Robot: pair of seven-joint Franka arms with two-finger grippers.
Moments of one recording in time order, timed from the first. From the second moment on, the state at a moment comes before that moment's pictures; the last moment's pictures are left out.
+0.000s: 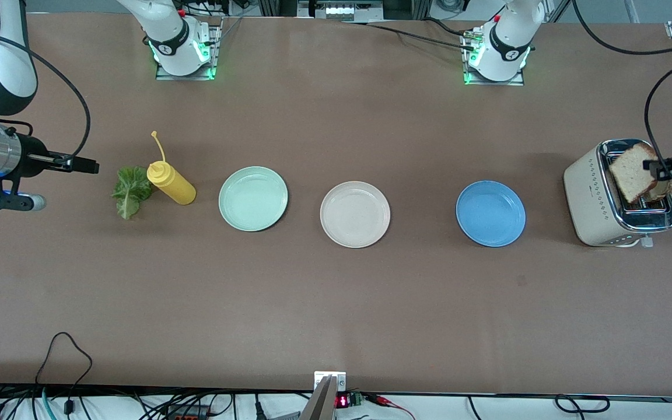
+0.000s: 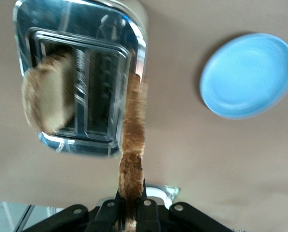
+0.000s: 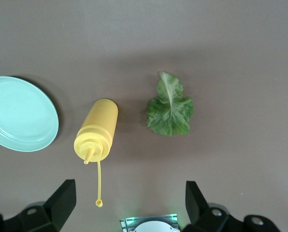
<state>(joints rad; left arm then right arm) 0.34 0.41 -0.12 -1.29 0.03 1.17 -0.01 -0.04 0.21 0.01 -1.61 0.00 1.52 0.09</state>
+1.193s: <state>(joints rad) 0.01 0.63 -0.58 -1.34 -0.29 1.65 -0.27 -0.20 -0.05 -0.02 -2.21 0.21 1.98 -0.70</state>
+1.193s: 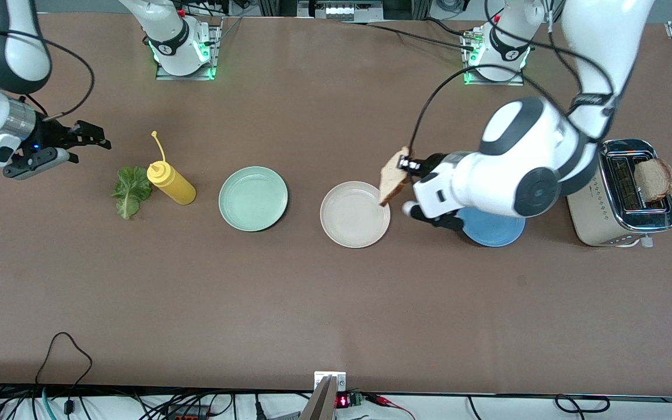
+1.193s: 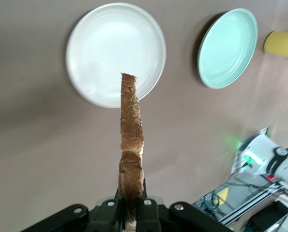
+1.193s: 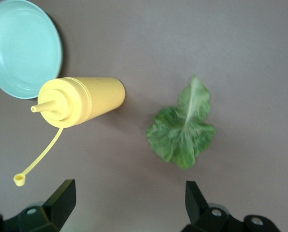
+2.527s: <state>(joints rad) -0.04 0.89 -0.57 -1.41 -0.46 2.04 -0.29 -0.20 -0.02 -0.01 -2.21 0.25 1.99 -0.76</state>
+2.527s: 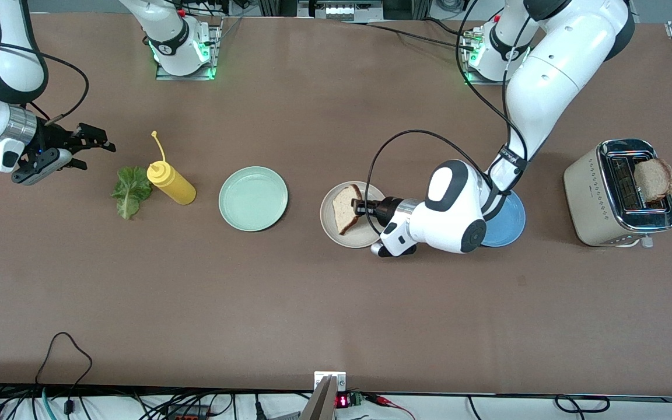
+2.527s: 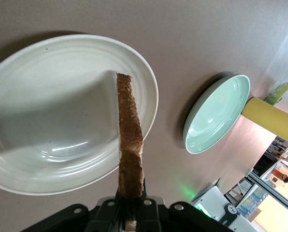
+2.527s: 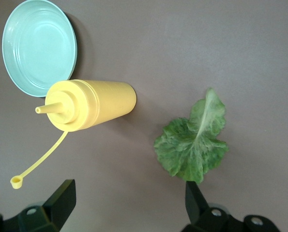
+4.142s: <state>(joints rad) -0.03 0.95 -0.54 -1.42 -0.49 2.05 -0.29 -0.21 0.05 -0.01 -2.17 0.44 1.97 -0.87</state>
